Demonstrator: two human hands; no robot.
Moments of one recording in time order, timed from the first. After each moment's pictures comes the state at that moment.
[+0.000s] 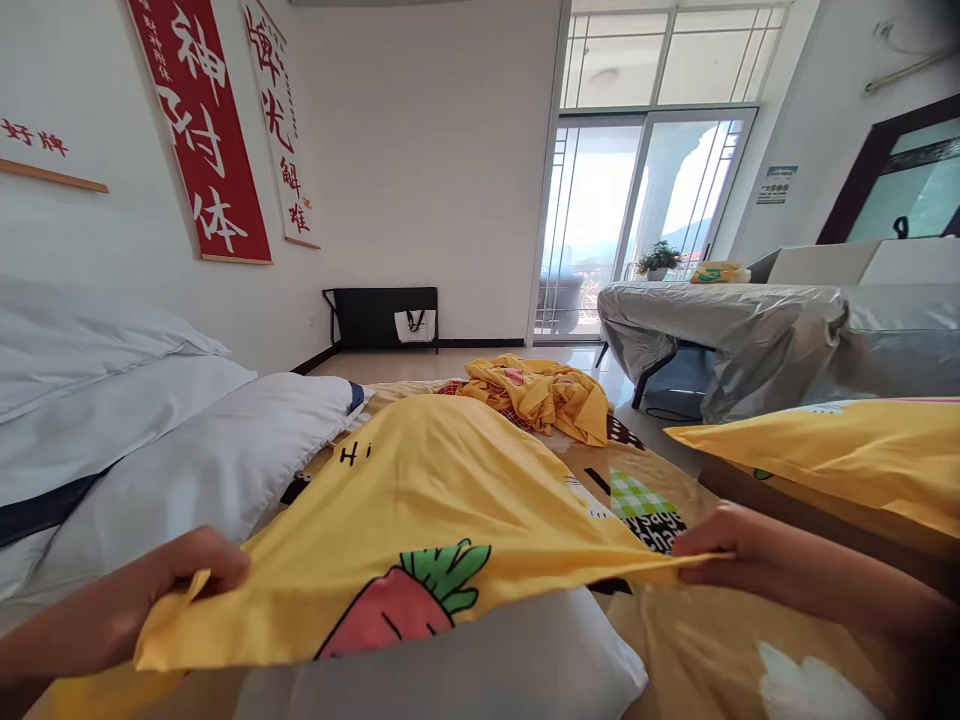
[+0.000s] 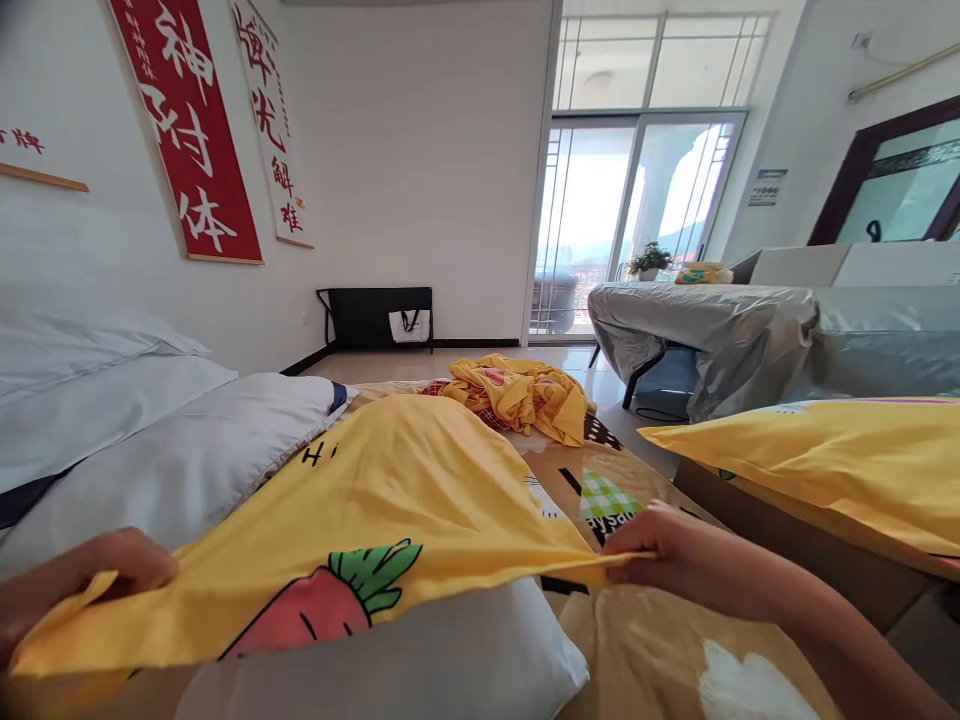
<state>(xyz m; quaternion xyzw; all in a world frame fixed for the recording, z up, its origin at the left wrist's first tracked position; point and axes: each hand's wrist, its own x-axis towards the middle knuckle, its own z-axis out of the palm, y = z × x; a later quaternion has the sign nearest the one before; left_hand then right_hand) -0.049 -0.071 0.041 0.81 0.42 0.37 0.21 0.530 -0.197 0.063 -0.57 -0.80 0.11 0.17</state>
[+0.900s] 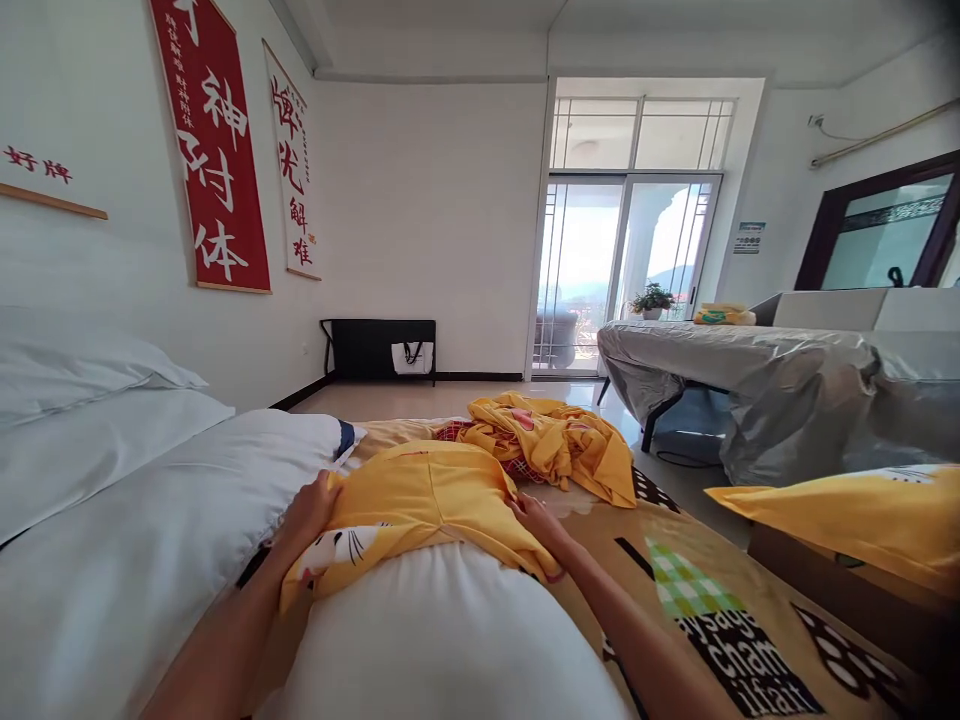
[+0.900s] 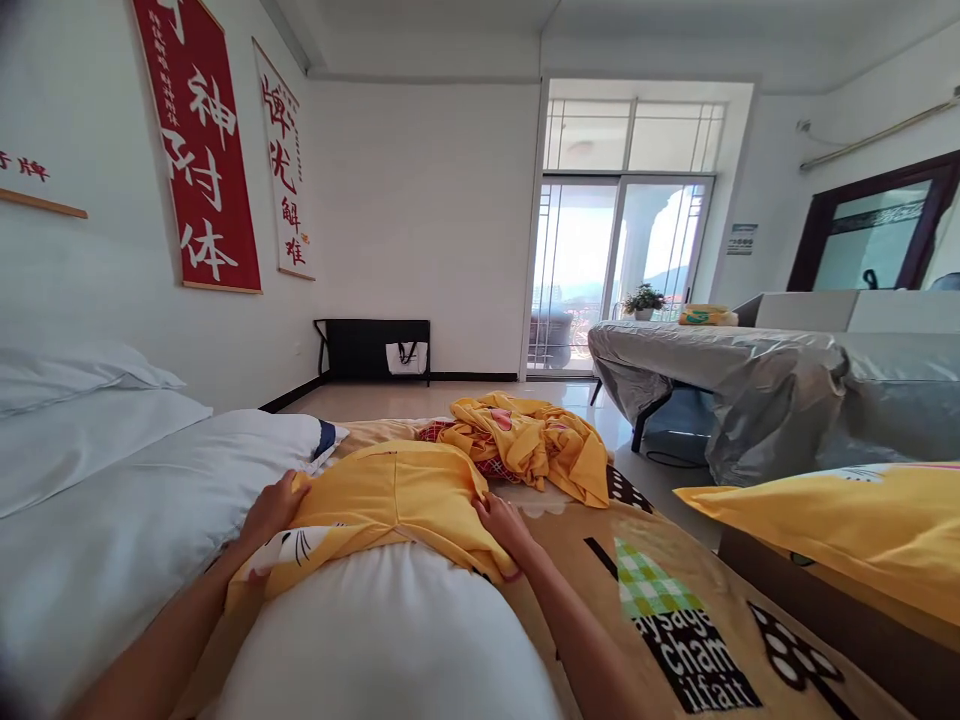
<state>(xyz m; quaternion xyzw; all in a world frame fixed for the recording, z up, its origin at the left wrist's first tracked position) 0.078 0.175 -0.006 0.70 0.69 0.20 0.01 0.455 0.086 -0.044 -0.72 -0.61 0.09 0.31</state>
